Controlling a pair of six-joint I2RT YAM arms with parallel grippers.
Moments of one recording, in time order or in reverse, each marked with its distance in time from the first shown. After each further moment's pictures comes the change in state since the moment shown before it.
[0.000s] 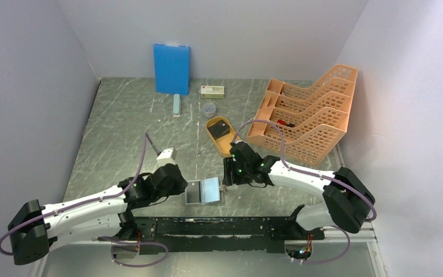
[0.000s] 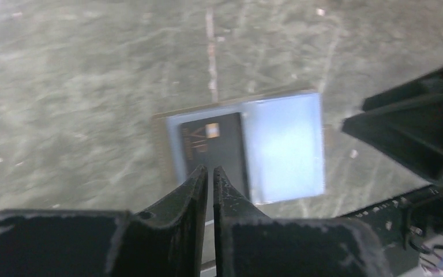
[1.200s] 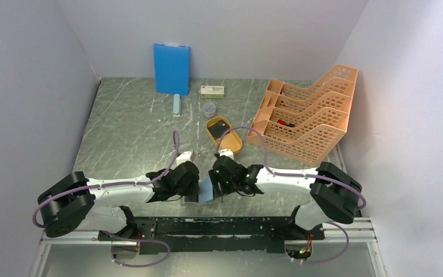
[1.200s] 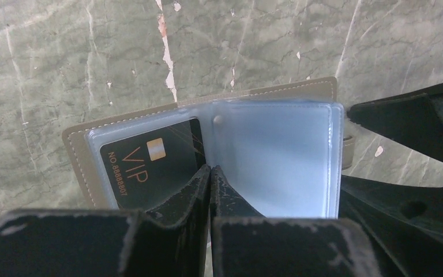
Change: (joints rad) left arm -0.003 0.419 0.065 0.252 0.146 0.049; right arm 0.206 0.097 -0.010 0.074 0.149 -0.008
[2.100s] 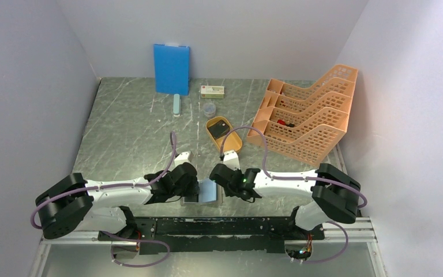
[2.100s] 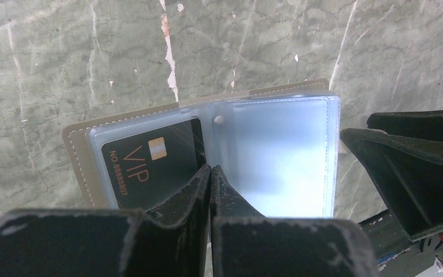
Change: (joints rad) left arm 0.000 -0.028 -0.045 0.053 -0.006 -0.031; right arm 0.098 0.022 0.049 -0.185 0.314 0.119
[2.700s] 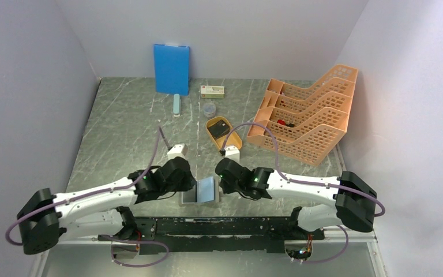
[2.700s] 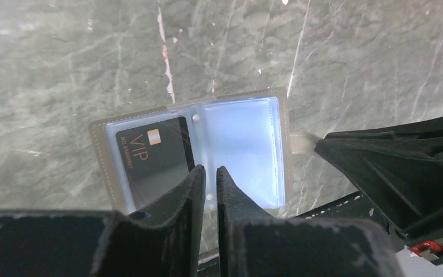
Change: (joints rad) left arm 0.000 -0.183 0.108 -0.245 -0.030 0.038; right arm -0.011 -0.164 -0.013 0.069 -0.111 0.000
